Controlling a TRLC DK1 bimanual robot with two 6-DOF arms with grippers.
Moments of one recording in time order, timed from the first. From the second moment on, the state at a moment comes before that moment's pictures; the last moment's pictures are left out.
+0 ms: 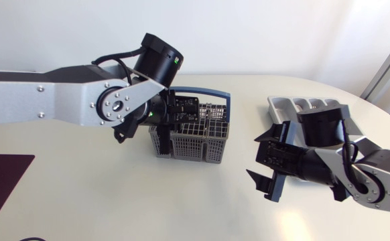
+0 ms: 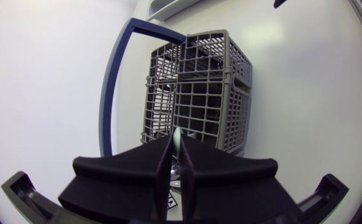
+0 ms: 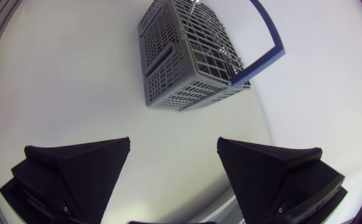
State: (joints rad) left arm -0.71 1.65 1.17 -0.31 -0.23 1.07; right arm 0.42 1.22 0.50 -0.03 -0.06 -0.93
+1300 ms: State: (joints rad) left arm -0.67 1.63 1.58 -0.84 0.07 0.13; right arm 0.62 1.28 0.76 0.01 -0.08 -0.49
